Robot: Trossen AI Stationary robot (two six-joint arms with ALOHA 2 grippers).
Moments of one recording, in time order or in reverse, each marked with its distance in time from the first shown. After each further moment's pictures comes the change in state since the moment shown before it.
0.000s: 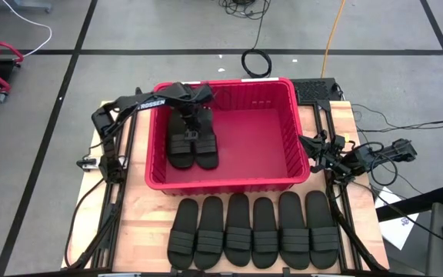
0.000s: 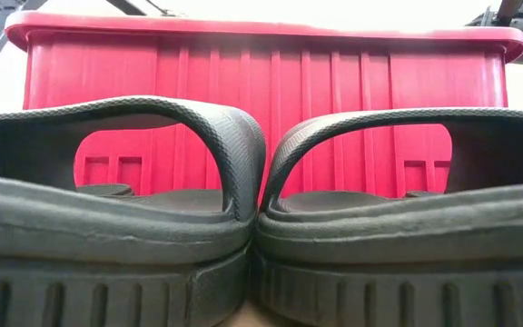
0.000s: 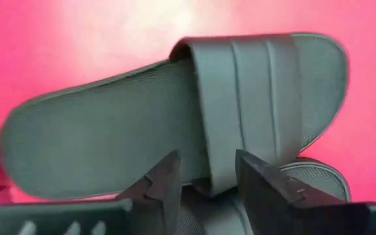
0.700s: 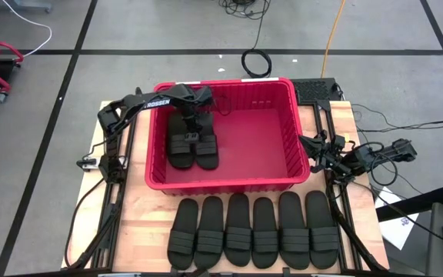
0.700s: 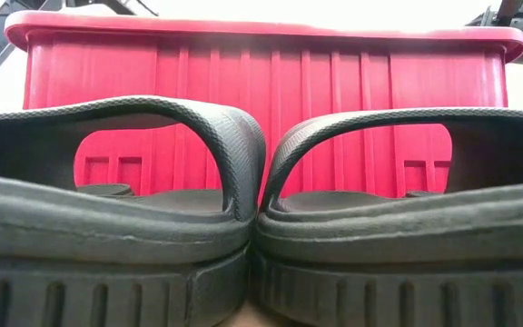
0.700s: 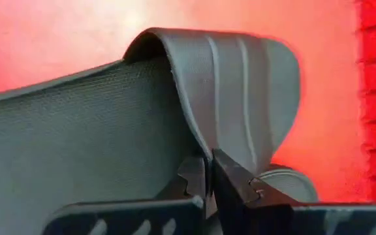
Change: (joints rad) left arm 0.016 0.085 -0.004 -0.038 0.166 0.062; right arm 0.000 0.000 0.000 0.001 0.000 0.000
